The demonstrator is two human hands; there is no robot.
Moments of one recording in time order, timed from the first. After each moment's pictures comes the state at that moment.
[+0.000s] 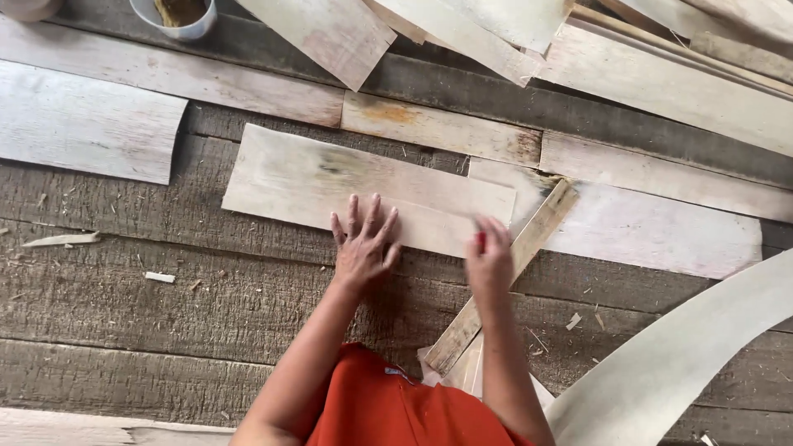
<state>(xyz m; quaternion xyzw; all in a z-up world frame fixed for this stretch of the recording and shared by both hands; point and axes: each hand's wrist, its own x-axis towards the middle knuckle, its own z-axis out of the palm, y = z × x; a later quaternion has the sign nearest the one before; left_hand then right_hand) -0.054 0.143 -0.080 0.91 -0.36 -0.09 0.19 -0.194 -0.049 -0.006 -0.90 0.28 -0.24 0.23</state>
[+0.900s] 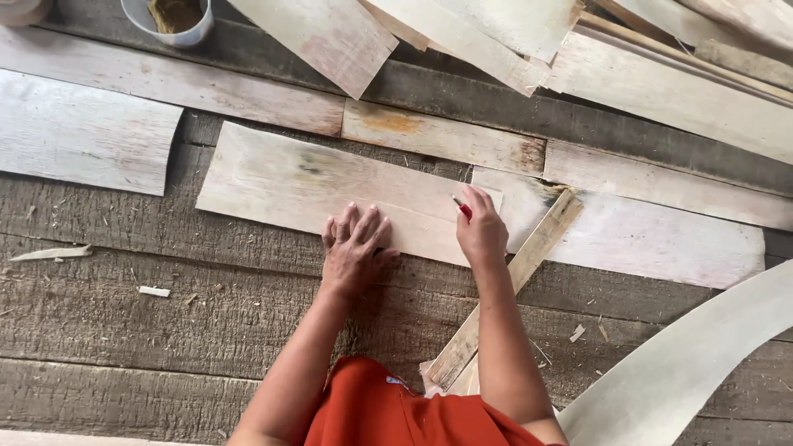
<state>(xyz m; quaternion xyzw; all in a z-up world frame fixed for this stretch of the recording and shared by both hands) -0.038 0.158 -0.110 0.90 -0.39 0.01 0.21 -0.121 -0.099 -0.044 -0.93 0.32 -0.05 0.17</state>
